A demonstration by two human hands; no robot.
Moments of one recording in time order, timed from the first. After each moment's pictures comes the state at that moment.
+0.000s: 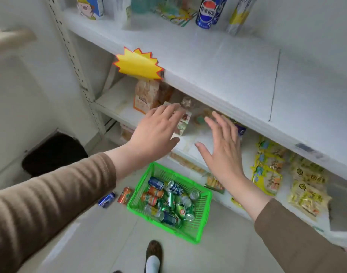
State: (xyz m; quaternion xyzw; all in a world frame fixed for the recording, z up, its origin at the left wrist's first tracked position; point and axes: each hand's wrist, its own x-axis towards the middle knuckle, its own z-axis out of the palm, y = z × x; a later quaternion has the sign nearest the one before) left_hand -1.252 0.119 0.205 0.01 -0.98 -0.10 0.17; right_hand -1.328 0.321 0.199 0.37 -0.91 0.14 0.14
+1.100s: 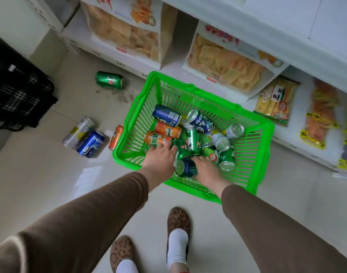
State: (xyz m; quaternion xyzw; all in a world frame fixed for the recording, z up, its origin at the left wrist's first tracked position) left_hand -1.193 0.241 -0.390 0.06 -0.94 -0.13 -0.30; right_hand -1.260 0.426 -0.447 0.28 -0.87 -0.01 -0.40
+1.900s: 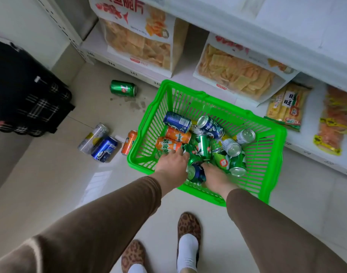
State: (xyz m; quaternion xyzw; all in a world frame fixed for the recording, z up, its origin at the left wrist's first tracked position) left_hand -1.193 0.238 -0.376 0.06 -0.94 -0.15 -0.30; right_hand -1.258 0.417 -0.452 0.25 -0.86 0.00 -0.44
